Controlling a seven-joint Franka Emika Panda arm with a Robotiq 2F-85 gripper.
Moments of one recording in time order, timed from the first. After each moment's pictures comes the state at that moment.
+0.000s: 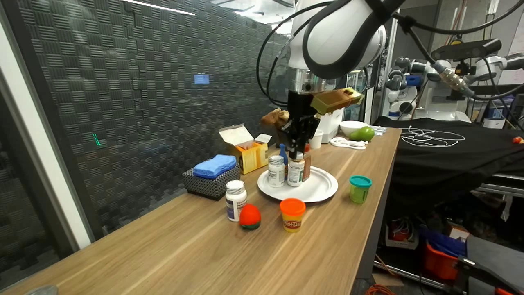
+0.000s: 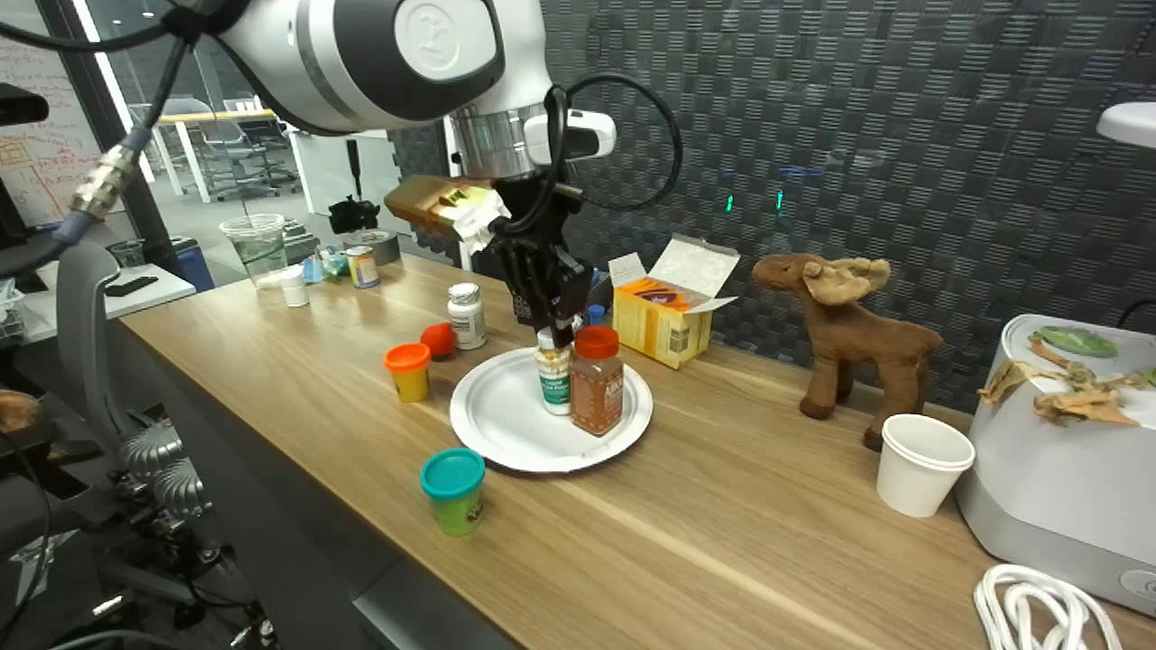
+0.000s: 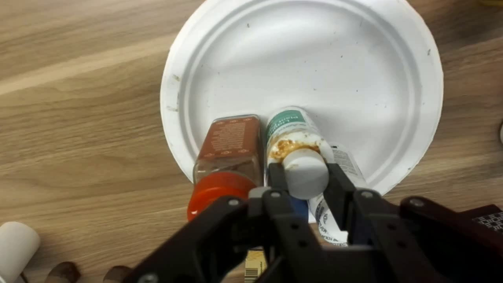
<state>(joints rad) 0.00 0.17 -0.02 -2.14 -0.13 2.47 0.17</state>
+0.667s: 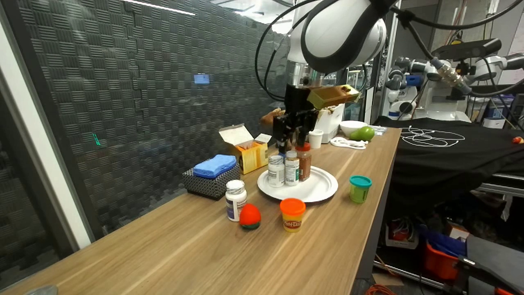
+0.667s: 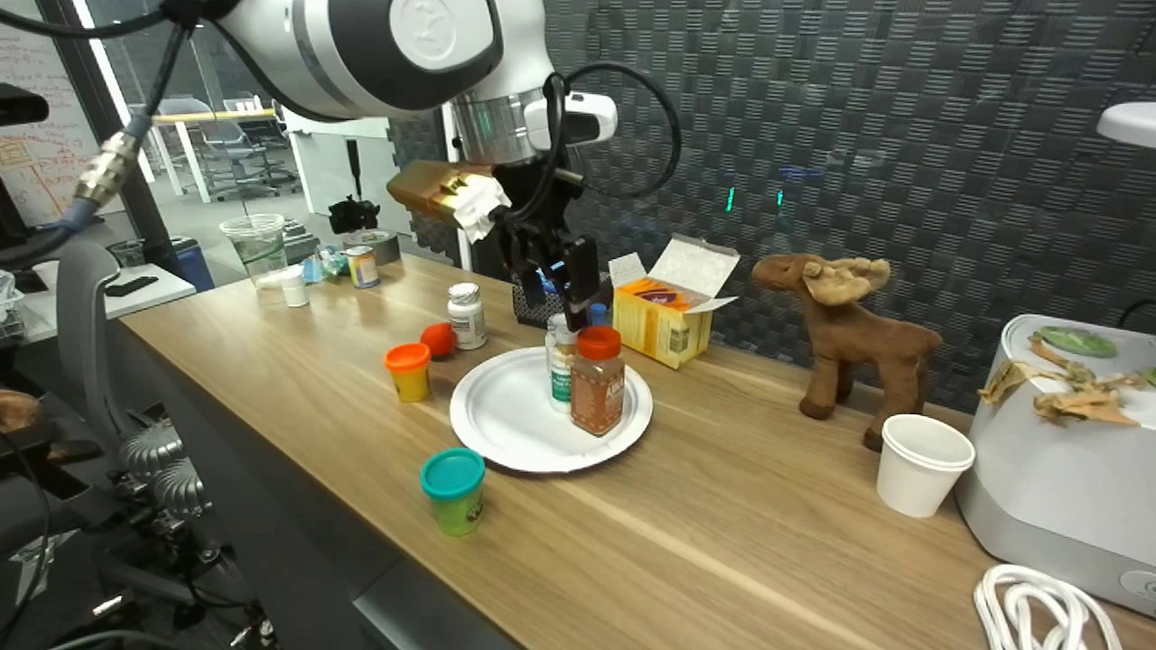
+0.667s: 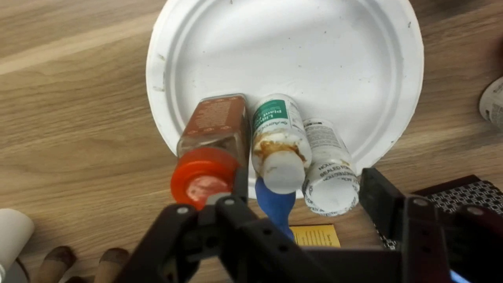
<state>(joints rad) 0.00 0.15 -0.02 -2.13 -0.09 2.50 0.16</state>
